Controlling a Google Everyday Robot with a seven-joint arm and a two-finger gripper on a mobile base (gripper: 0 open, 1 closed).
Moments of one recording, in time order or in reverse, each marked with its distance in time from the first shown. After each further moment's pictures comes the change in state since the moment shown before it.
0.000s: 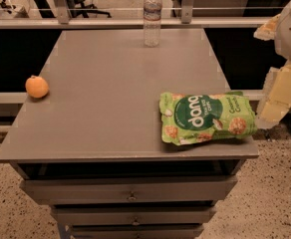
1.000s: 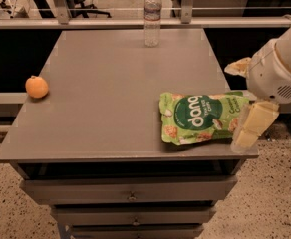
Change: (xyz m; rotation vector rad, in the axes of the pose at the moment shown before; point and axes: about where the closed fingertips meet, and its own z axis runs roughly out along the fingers) arm -0.006 0.023 0.079 -0.108 -0.159 -0.062
